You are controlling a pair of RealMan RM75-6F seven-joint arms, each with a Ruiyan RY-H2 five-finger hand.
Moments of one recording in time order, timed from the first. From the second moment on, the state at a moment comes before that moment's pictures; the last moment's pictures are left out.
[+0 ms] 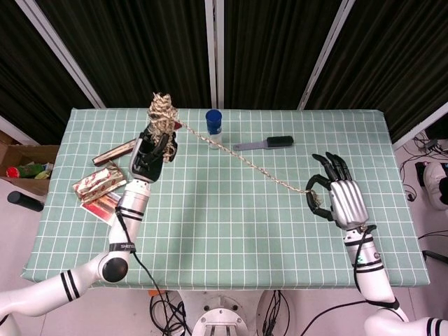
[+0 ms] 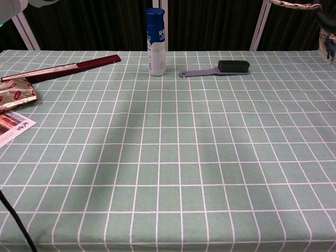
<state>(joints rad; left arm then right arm) -0.53 -1.68 -0.71 -1.68 1.20 0.93 -1.24 0.45 -1.26 0.14 -1.92 -1.31 1.42 -0.13</state>
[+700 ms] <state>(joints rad) -0.58 -1.50 -0.47 -1.62 1.64 1.01 -1.59 0.45 -1.26 0.22 -1.86 -1.23 1.33 -0.09</state>
